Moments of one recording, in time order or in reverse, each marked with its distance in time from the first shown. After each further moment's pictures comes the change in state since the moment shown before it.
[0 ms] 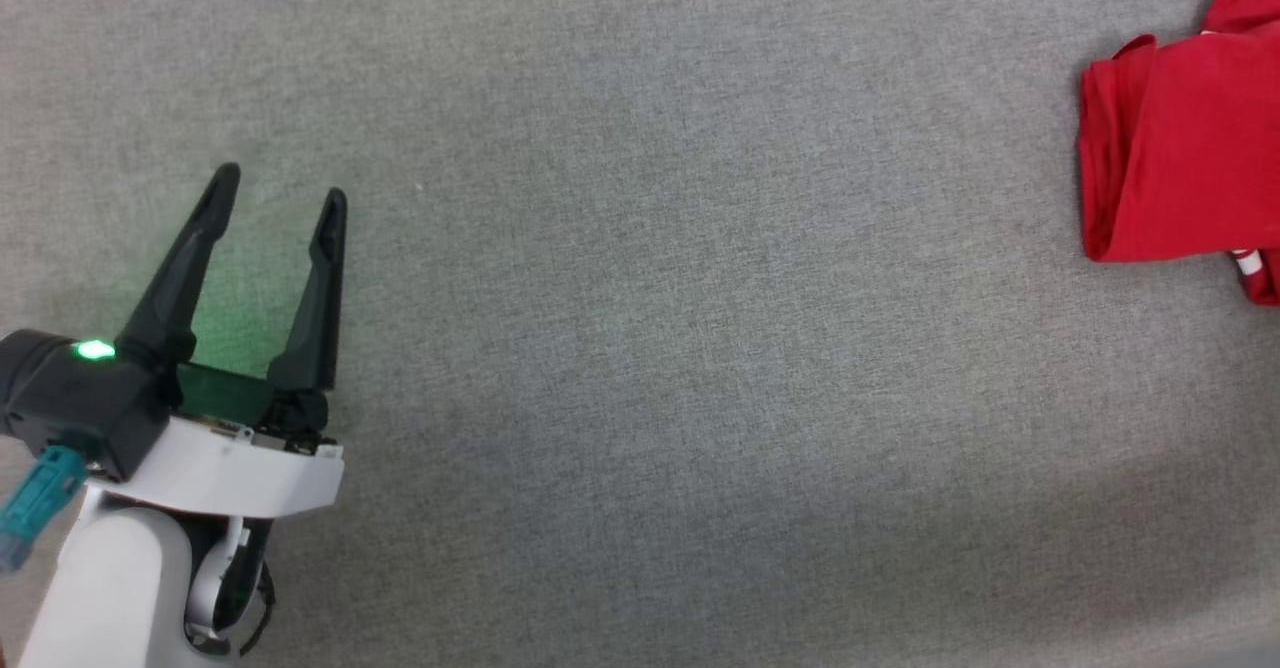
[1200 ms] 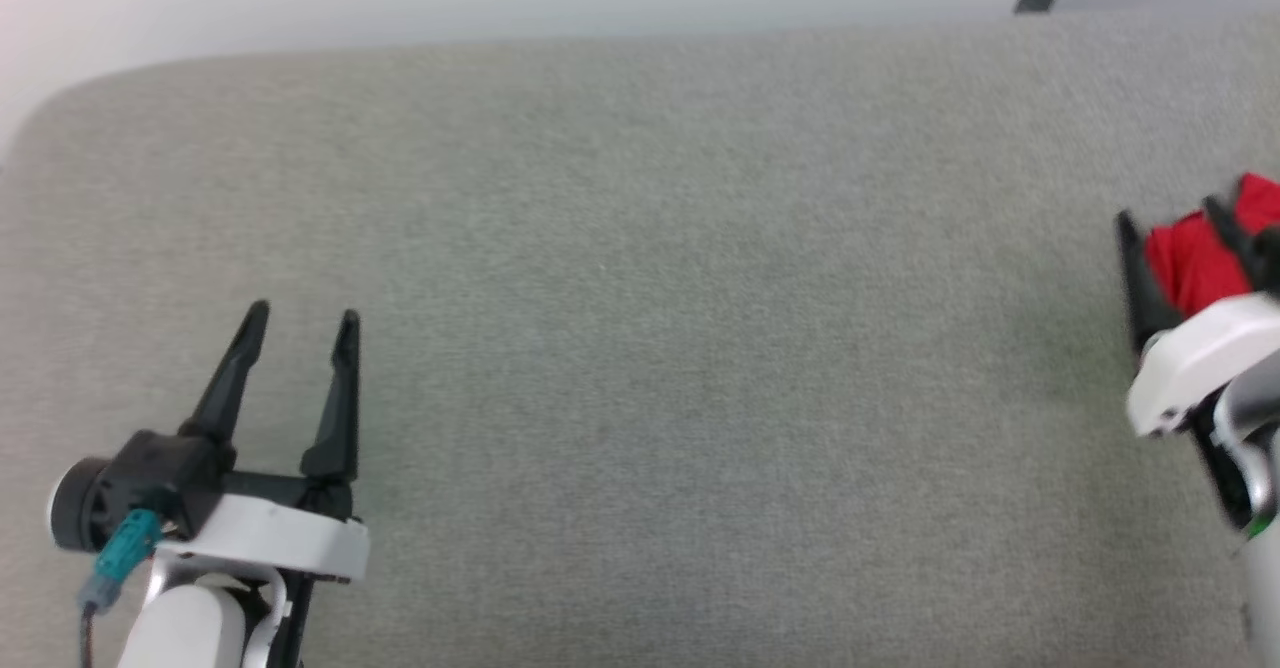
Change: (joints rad) left arm 0.097 -0.075 0.008 0.196 0.022 0.048 -0.068; right arm 0.215 0.180 0.268 -0.123 0.077 0.000 -0.271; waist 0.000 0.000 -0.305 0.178
